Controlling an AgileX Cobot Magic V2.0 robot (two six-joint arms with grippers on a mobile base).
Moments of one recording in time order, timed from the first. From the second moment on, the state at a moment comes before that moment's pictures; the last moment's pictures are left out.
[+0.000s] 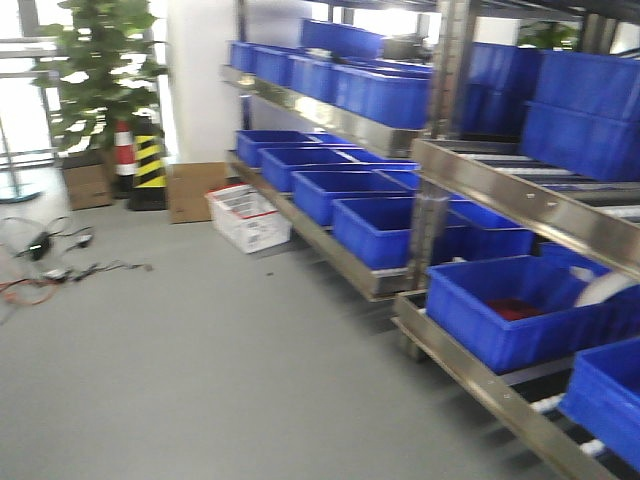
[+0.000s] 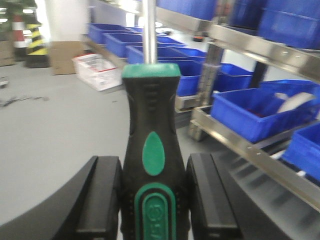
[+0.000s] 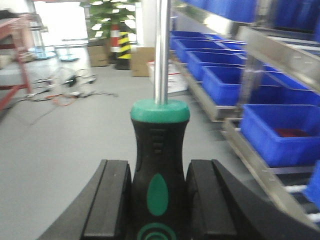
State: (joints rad) left arm -0.18 0.45 -0.78 -0.05 0.63 -0.09; right arm 0.13 0.35 -0.68 0.19 0.61 -0.15
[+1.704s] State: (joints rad) left arm -0.18 0.45 -0.78 -0.05 0.63 -0.09; right arm 0.13 0.35 -0.68 0.19 0.61 -0.15
